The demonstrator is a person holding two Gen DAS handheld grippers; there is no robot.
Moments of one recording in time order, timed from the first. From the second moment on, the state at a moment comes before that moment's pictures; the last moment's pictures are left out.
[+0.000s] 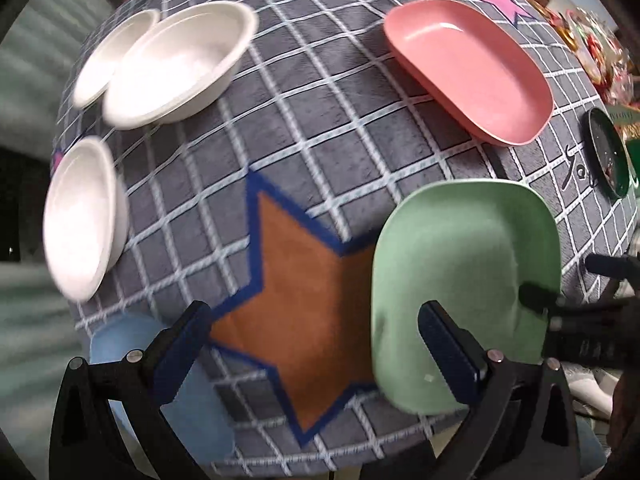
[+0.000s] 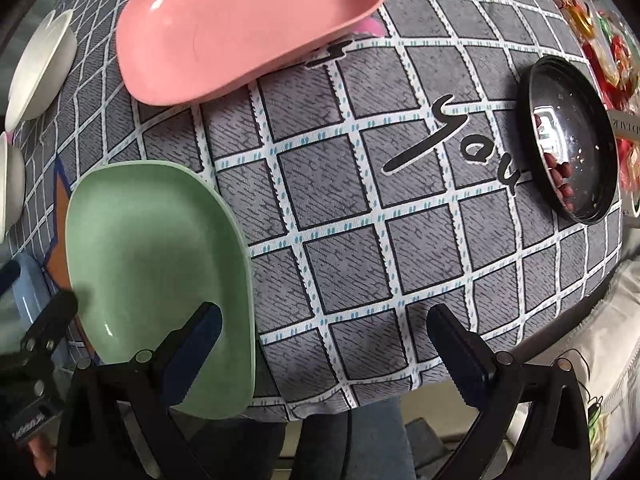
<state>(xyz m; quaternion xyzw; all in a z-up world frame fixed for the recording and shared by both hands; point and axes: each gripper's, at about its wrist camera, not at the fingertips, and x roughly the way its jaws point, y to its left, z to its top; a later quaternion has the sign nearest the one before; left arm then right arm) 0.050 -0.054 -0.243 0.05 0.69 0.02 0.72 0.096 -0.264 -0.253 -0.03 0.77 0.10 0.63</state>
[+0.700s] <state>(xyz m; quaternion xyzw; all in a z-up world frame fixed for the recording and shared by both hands) 0.059 -0.105 -0.273 0.01 0.72 -0.04 0.69 -0.003 -0.105 -0.229 -0.02 0.76 0.17 0.63</state>
